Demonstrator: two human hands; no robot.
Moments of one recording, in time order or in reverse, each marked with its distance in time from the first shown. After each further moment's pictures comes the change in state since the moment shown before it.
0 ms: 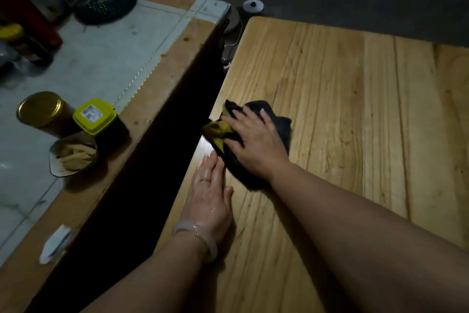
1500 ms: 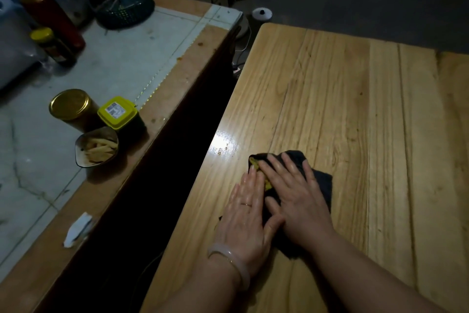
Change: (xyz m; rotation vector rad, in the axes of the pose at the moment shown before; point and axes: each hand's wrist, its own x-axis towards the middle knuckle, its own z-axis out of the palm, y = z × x) left_hand -0.050 0.019 0.020 -0.008 -0.118 0.238; right_hand -0.128 -0.013 0.004 -0.204 -0.100 0.110
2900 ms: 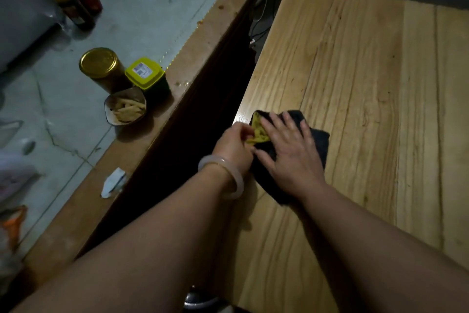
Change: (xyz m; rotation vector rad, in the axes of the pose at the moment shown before) left_hand 0.006 -0.049 -0.064 -0.537 0.094 -0.398; right_hand 0.013 -0.067 0.012 0.042 0.046 0.050
